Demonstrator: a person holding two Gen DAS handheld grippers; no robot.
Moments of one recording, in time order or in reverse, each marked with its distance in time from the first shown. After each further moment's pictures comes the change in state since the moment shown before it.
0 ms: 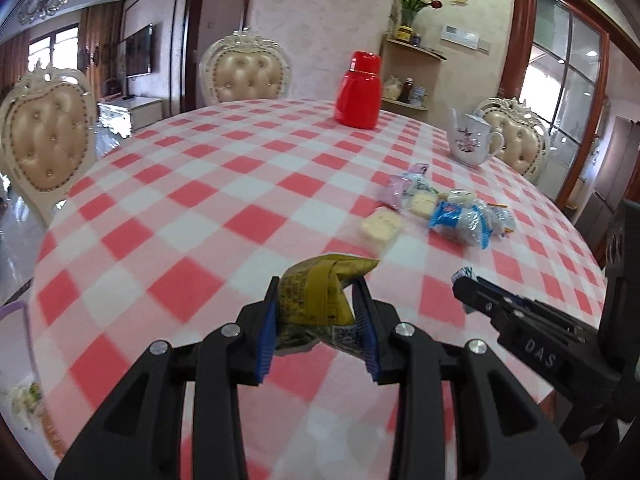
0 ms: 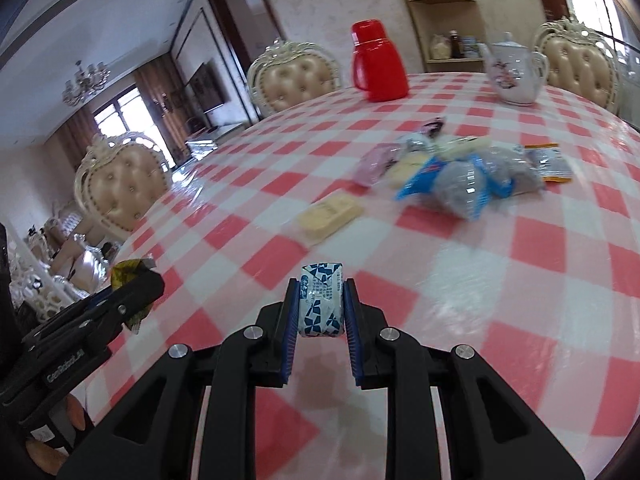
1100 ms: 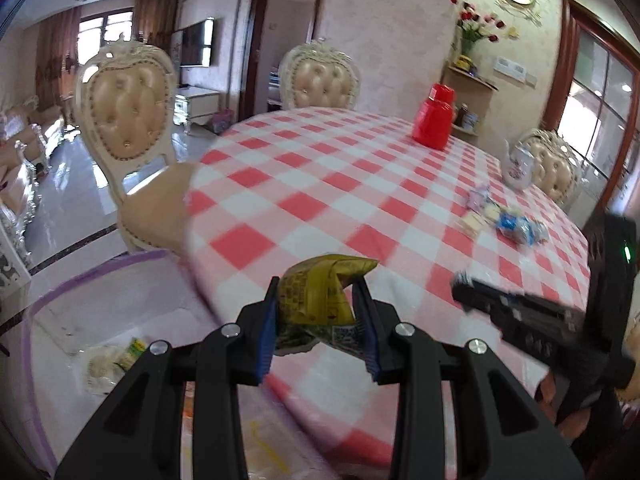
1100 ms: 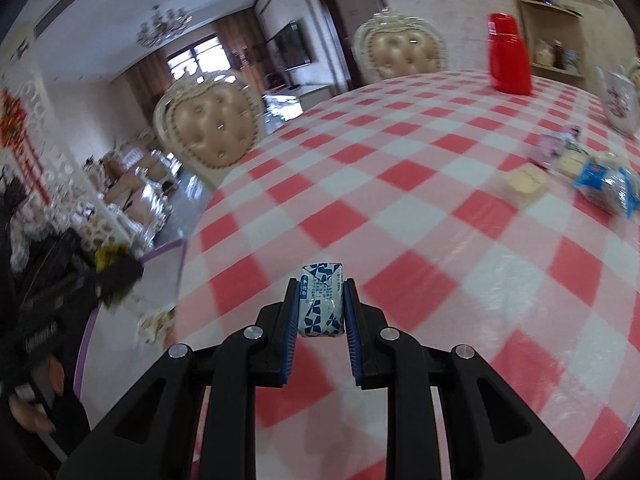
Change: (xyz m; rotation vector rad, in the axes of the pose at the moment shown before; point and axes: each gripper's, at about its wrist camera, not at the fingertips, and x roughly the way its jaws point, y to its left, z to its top) left arm -0.126 0.156 -0.045 -0.130 -0.036 0.125; right arm 0.003 0.163 -0.051 -0.233 0.126 0.223
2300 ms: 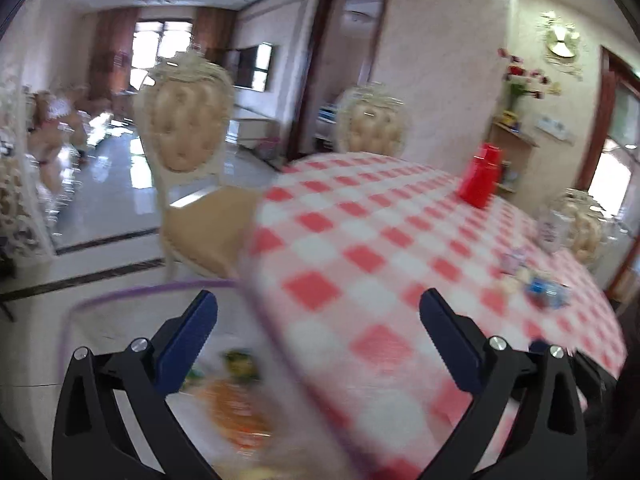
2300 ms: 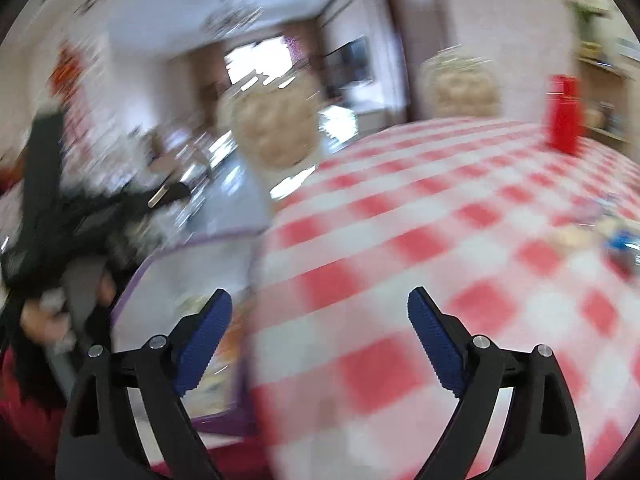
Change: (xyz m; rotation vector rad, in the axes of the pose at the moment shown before) left arm -0.023 0.029 0.017 -0.123 -0.119 0.070; right arm -0.050 0.027 -0.002 -0.124 -0.118 0.007
